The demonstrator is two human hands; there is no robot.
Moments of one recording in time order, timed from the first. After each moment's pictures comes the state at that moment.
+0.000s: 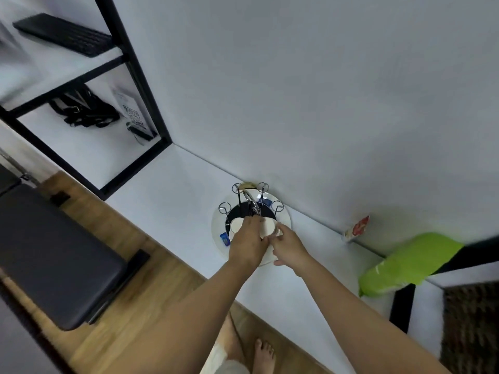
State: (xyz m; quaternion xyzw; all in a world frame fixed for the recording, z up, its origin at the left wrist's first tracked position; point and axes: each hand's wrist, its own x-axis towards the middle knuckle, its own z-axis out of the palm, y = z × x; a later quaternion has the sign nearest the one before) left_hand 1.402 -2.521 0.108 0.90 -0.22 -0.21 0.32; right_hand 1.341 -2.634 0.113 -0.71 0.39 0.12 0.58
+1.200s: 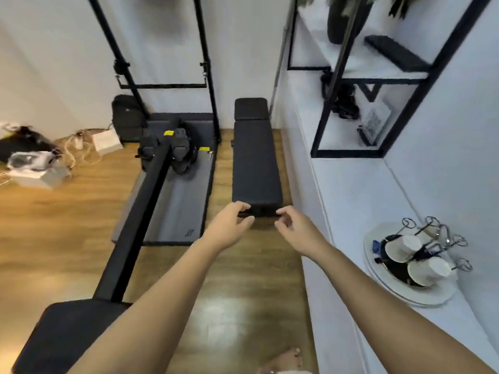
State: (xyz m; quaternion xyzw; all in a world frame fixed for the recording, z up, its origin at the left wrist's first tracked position) left_hand 1.198 -2.134 0.204 0.90 0.19 -0.03 0.40; right_hand 1.287 -2.332 0.185 -0.87 -0.23 0.20 0.38
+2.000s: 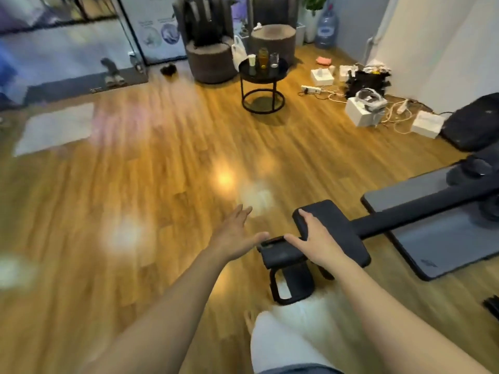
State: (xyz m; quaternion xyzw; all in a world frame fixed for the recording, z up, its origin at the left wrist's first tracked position) left_hand 0.428 -1.995 0.173 0.62 0.70 0.08 0.34; right_hand 0.666 -1.961 0.132 -0.61 -0.68 0.39 0.12
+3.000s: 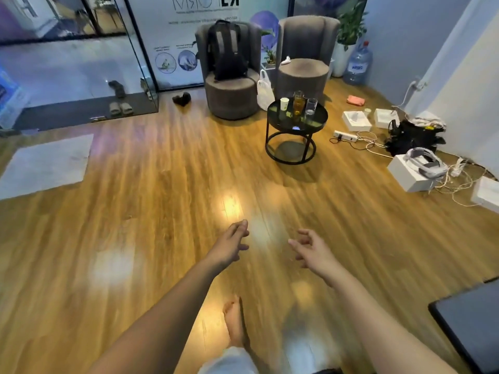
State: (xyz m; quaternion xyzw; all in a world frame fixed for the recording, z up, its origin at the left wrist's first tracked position) left_hand 0.115 -1.457 0.142 0.39 0.67 0.30 0.56; right_hand 0.362 -1.415 0.108 -0.60 -0.53 0.54 0.24
